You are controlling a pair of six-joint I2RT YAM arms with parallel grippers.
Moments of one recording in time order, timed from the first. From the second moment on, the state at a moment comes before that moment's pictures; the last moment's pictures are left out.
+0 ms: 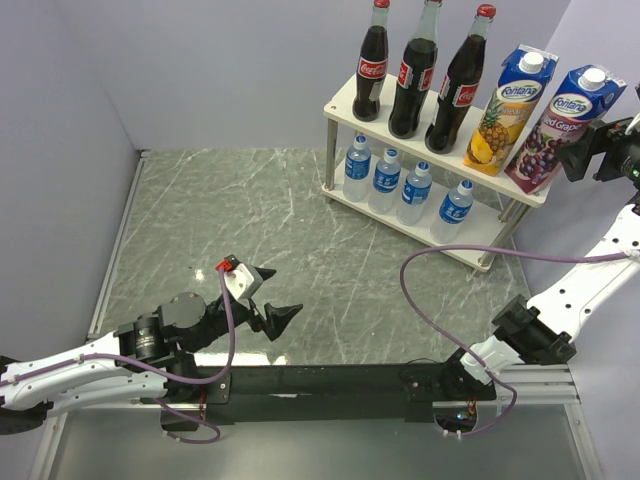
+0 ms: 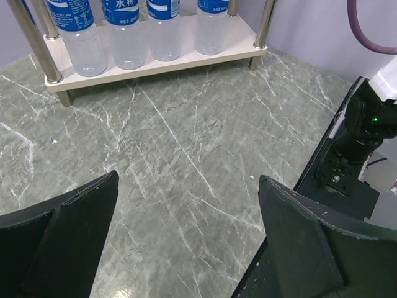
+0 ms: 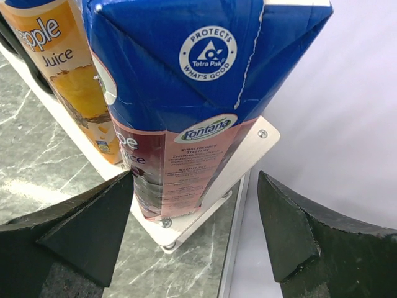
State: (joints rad) left arm -1.26 0.52 0.61 -0.15 -0.34 -0.11; right arm -0.86 1.54 2.30 -1.22 -1.00 -0.54
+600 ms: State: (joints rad) left arm -1.26 0.52 0.61 -0.15 -0.33 -0.11; right arm -0.88 1.54 2.30 -1.22 -0.99 -0.55
